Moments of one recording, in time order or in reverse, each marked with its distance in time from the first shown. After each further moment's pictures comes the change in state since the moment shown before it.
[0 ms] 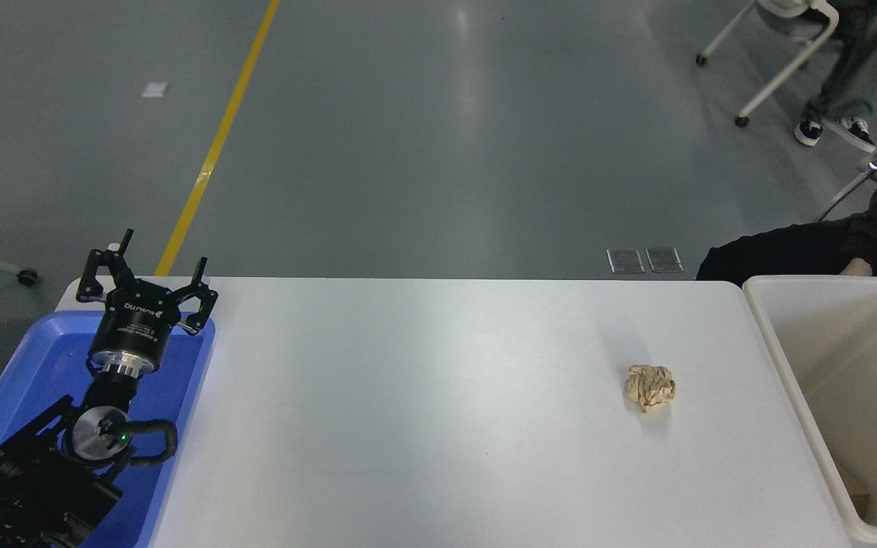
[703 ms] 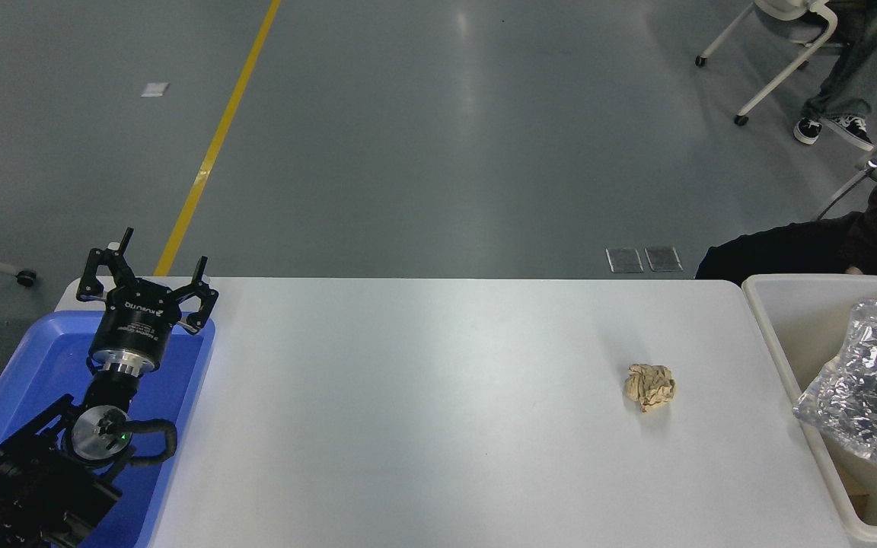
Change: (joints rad) left arm -0.001 0.000 0.000 0.000 0.000 0.000 0.000; right arm -0.884 0.380 0.661 -0.529 0.145 -0.255 0.004
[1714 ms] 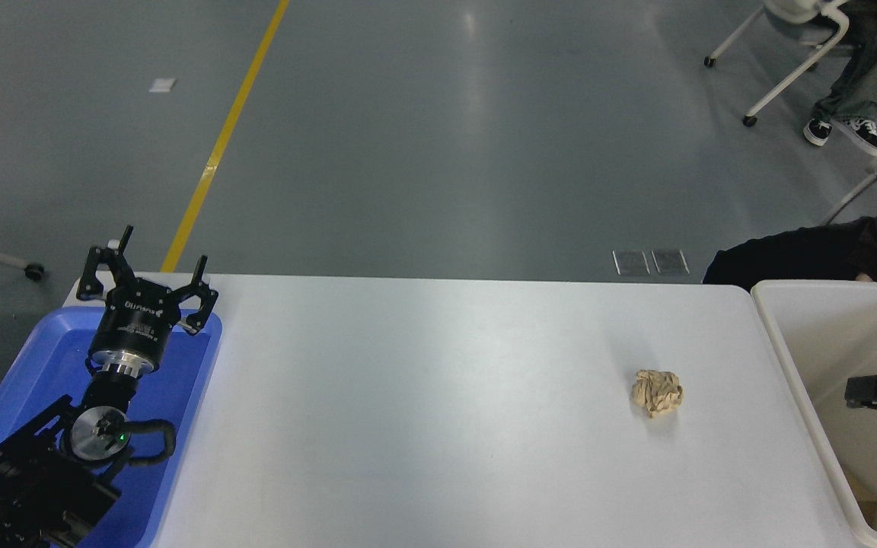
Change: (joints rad) left arm -0.002 0.000 0.002 -0.001 0.001 -0.004 0.005; right arm 0.673 -0.186 -0.666 0.910 0.036 0.482 -0.007
